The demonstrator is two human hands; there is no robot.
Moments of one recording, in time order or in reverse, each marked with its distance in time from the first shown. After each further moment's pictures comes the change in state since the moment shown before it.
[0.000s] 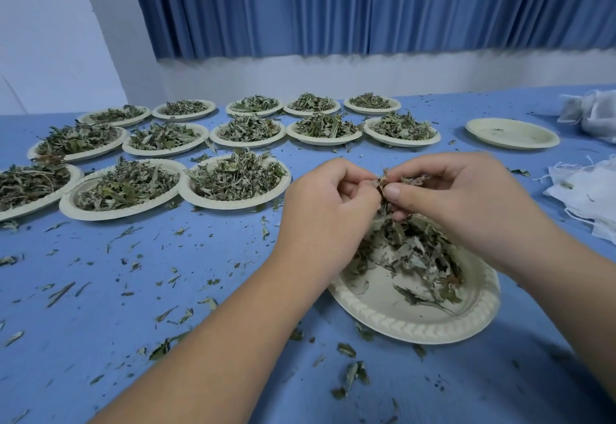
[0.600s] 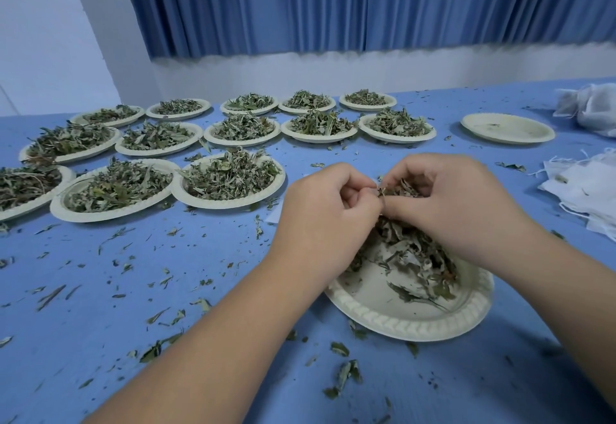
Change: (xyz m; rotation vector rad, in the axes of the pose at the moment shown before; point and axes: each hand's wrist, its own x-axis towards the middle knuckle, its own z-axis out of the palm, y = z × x) left_hand -0.002 -0.003 0.003 0.137 -0.044 0.073; right_hand 0.004 0.010 0.001 -0.403 0.062 -0.050
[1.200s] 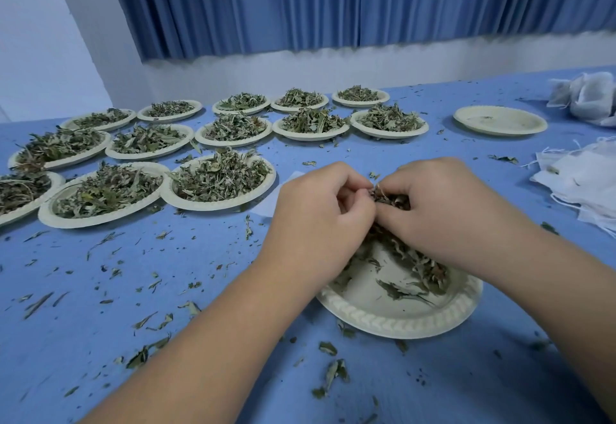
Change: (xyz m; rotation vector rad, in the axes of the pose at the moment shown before) left_hand -0.001 -0.001 0.003 0.121 -0.018 0.138; right_hand -0.007 -0.008 -0.006 -0.354 -0.107 -0.140
